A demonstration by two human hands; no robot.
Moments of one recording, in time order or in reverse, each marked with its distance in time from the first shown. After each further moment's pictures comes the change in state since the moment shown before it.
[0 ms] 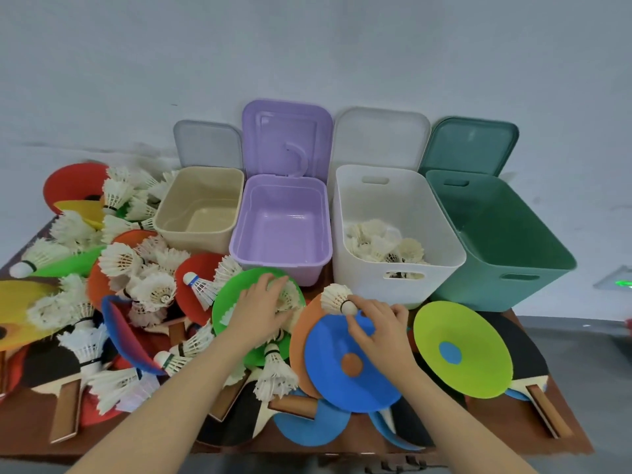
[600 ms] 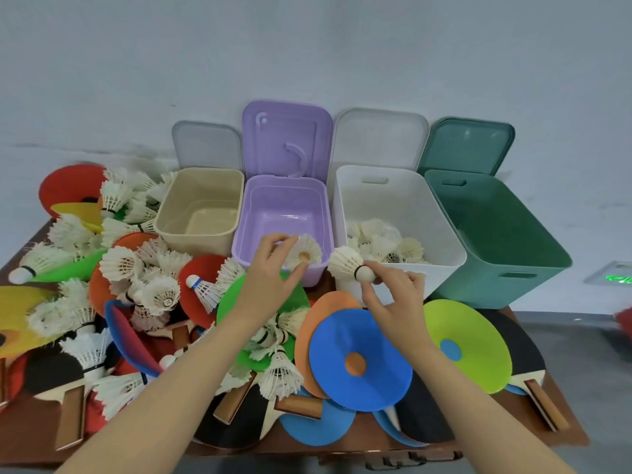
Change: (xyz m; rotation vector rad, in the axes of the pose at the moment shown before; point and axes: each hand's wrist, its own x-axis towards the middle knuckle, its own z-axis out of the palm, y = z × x) left_hand 0.020 0.025 -0.049 -0.411 0.547 0.279; right_hand 0.042 -0.026 -0.033 0.103 0.180 -0.032
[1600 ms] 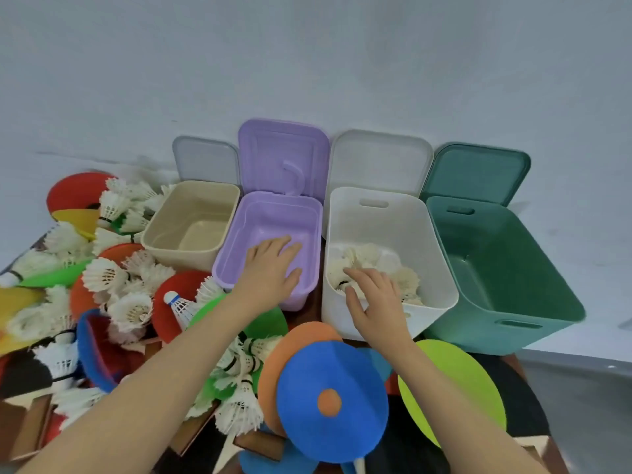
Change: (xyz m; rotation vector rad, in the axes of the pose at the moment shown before) left_hand 0.064 0.011 0.037 0.486 -0.404 -0.126; right_hand 0.056 0.059 0.007 -0.007 -0.163 -0.126
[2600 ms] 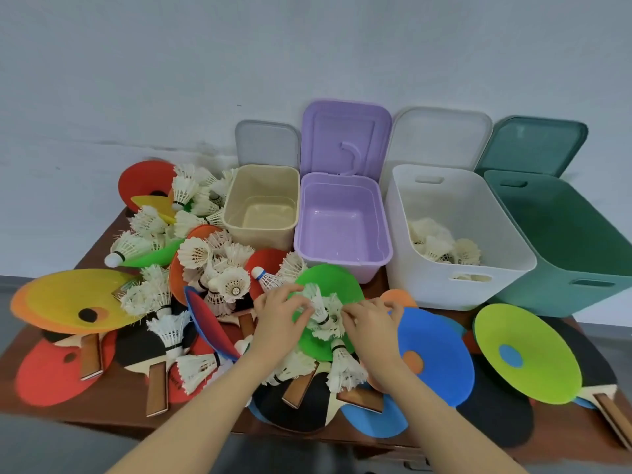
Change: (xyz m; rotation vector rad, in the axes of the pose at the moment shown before) left_hand -0.160 -0.105 0.010 -0.344 0.186 -0.117; right_hand -0.065 -0.143 0.122 -0.337 -0.204 0.260
